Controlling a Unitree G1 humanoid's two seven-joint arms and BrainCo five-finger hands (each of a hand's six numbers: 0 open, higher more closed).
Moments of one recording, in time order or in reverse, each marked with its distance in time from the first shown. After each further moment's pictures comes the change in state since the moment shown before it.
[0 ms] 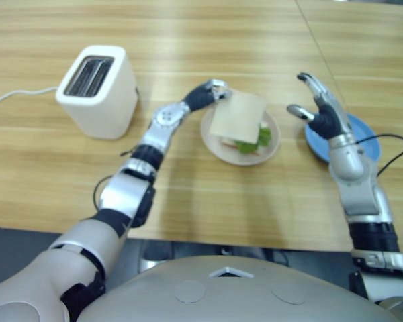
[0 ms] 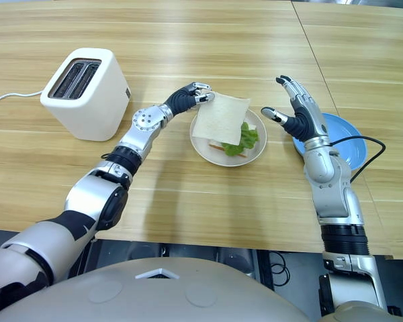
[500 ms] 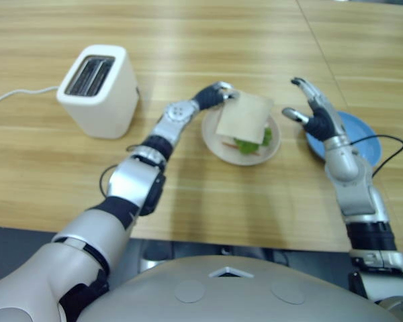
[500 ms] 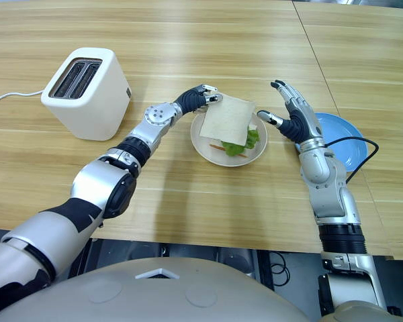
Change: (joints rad) left arm -0.119 -0.053 0.004 0.199 0.067 0.067 0.089; right arm -0.002 0.000 0.025 0.015 0.000 -0.002 0.000
